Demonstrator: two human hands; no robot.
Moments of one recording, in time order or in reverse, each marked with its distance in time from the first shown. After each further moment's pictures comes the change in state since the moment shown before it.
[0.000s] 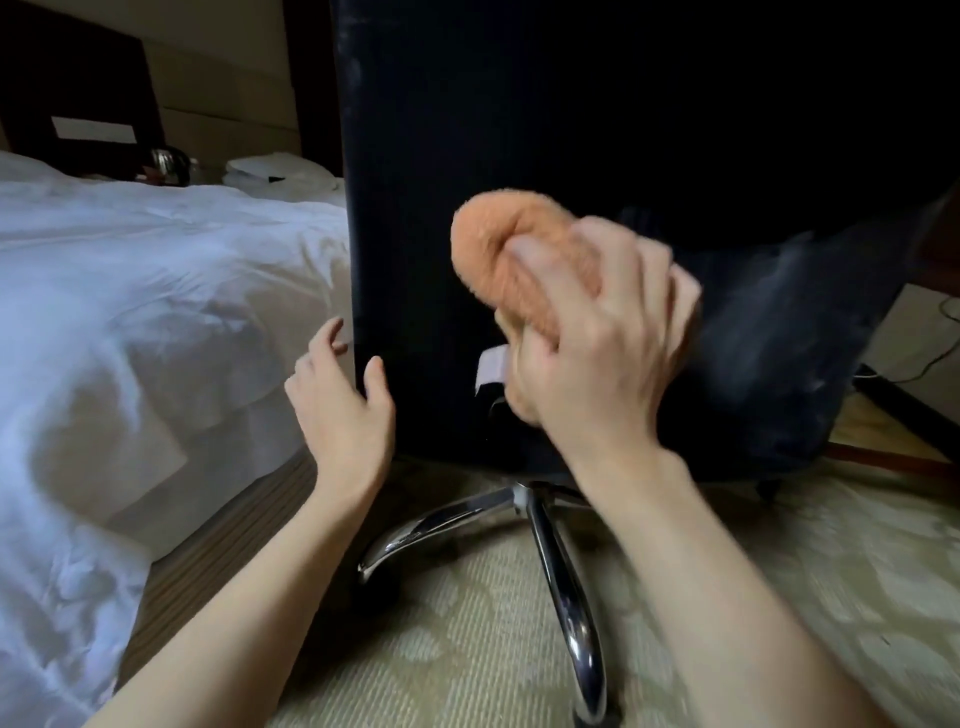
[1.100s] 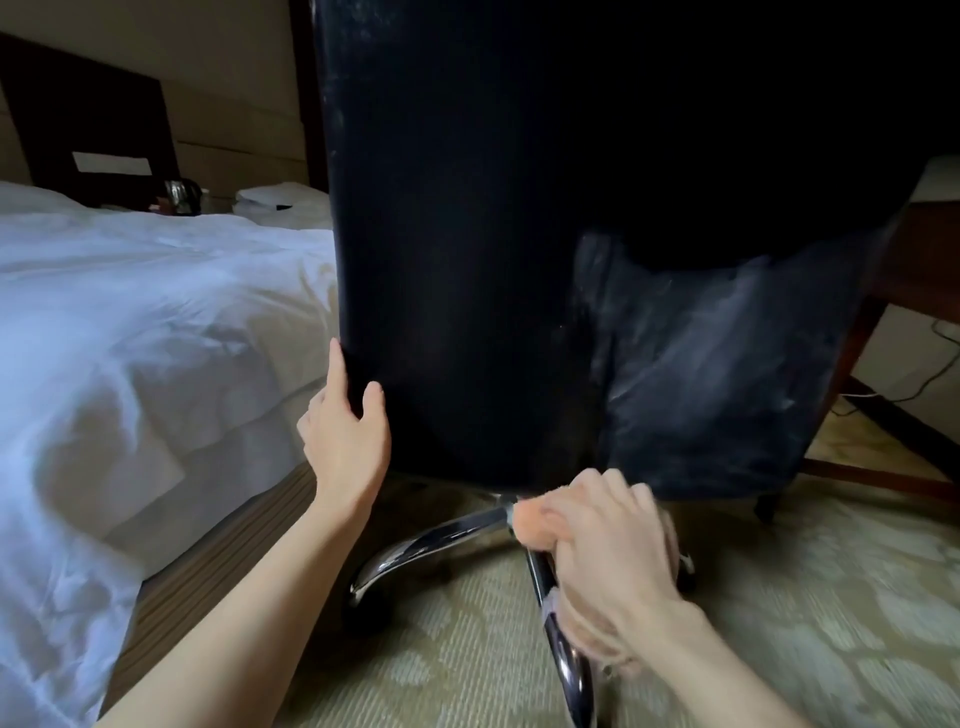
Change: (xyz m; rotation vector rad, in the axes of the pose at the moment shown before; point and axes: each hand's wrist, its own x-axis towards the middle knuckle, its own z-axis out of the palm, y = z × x) left_hand -0.008 0.002 0.006 -0.071 -0.169 -0.224; right_hand -0.144 0.074 -0.019 -0.123 -0.904 0.013
